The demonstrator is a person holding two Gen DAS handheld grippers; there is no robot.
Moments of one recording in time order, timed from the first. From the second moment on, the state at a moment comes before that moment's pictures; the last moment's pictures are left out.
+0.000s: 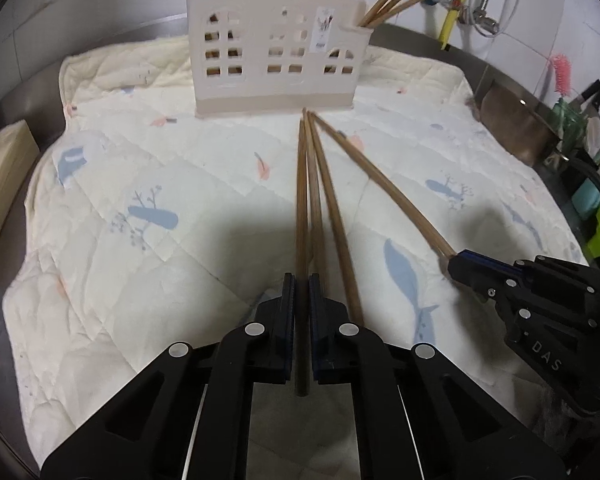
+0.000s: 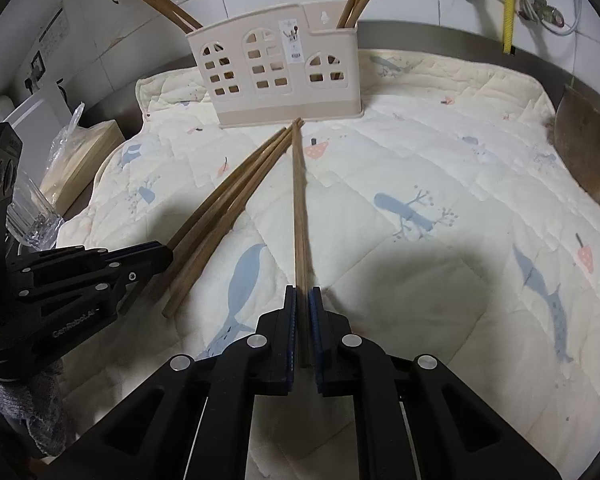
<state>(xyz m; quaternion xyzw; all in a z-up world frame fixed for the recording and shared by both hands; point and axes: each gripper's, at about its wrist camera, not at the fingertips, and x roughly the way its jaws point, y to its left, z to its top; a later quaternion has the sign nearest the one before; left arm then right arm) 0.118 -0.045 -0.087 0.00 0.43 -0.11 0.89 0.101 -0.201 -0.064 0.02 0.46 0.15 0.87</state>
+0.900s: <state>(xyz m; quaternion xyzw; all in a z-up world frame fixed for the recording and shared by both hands) 0.141 -0.020 0.038 -0.03 0.33 -0.14 0.93 0.140 -0.210 0.064 0.02 0.32 0.20 0.93</state>
